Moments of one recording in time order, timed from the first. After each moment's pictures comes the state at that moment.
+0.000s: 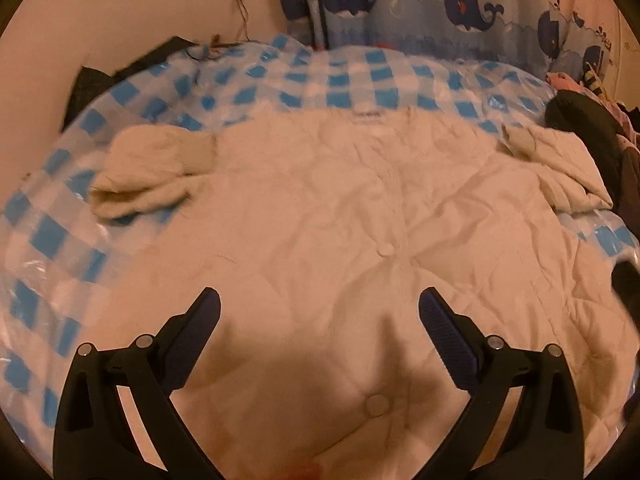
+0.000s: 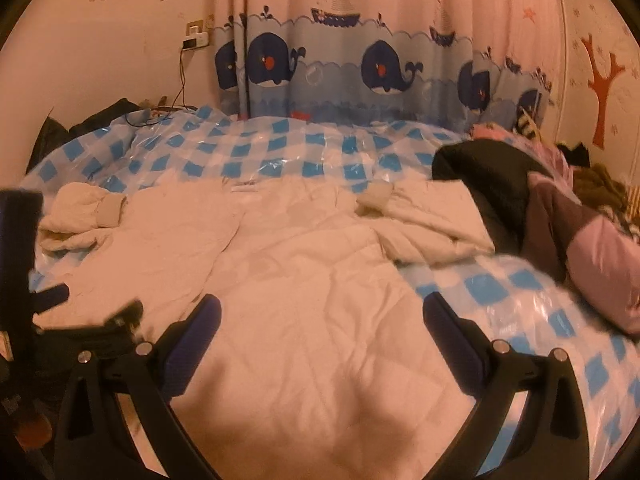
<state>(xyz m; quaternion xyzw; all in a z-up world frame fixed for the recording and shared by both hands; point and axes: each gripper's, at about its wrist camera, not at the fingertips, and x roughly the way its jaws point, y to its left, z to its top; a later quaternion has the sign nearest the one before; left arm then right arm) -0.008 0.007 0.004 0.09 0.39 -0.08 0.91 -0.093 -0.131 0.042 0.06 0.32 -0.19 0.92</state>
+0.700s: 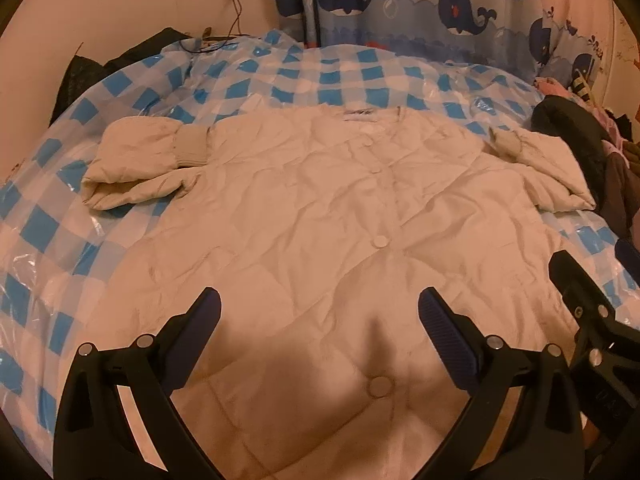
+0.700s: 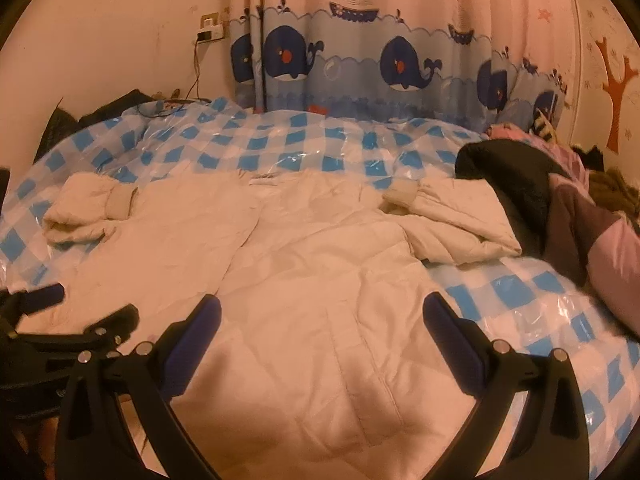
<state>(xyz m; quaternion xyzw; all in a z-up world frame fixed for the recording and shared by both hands) -0.010 0.025 0.006 0.07 0.41 -0.10 0.90 -0.070 -0.117 0.024 0.03 0.32 -0.17 0.93</state>
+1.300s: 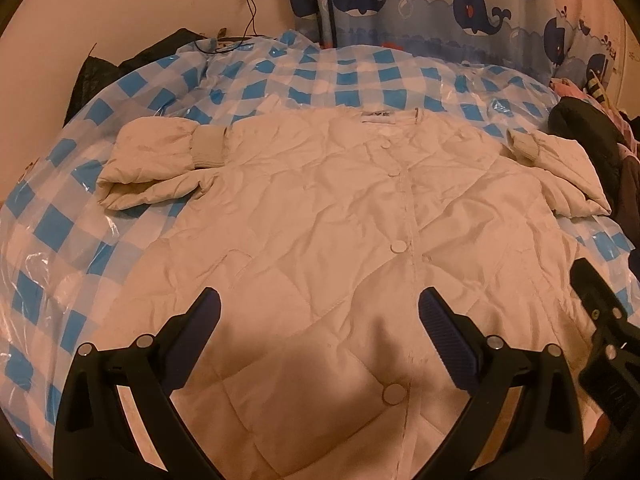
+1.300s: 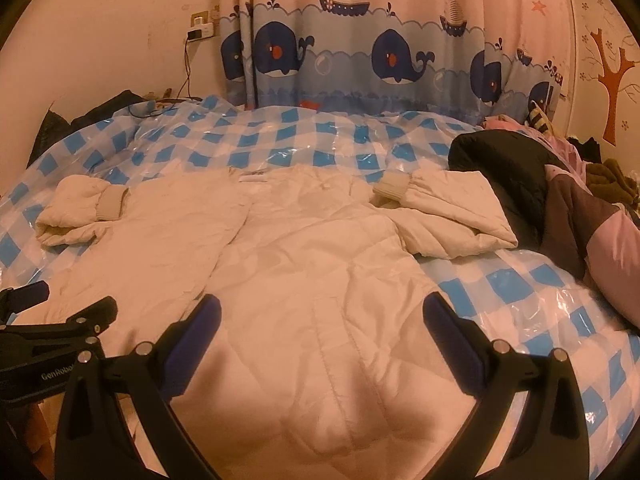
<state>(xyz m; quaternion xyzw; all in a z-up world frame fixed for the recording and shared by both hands) -0.004 0.023 0.006 0.07 0.41 -0.08 0.91 -0.071 -0.133 0.020 0.05 0.33 -0.18 0.93</state>
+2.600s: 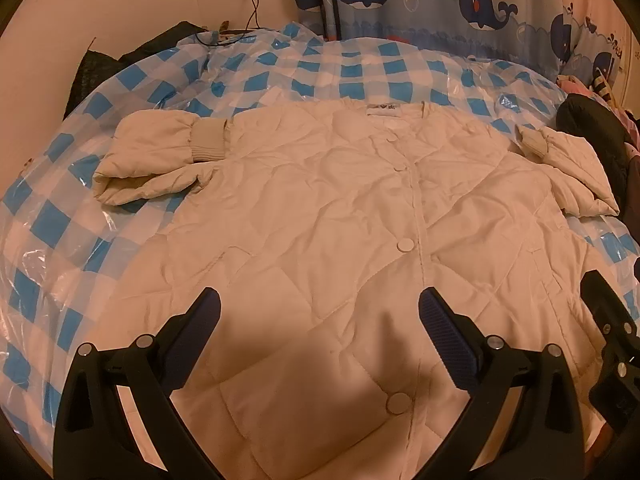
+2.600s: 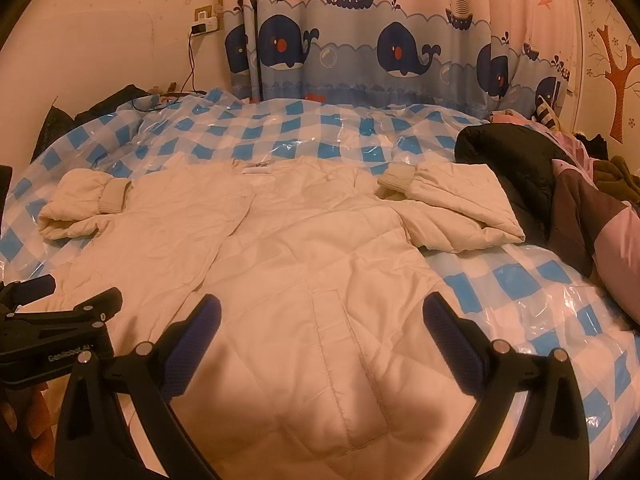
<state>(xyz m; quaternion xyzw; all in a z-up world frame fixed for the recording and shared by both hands) 0.003 0.027 -0.001 0.07 0.41 -0.07 0.91 -0.070 -0.135 0.011 0.06 0.33 -0.17 0.93</state>
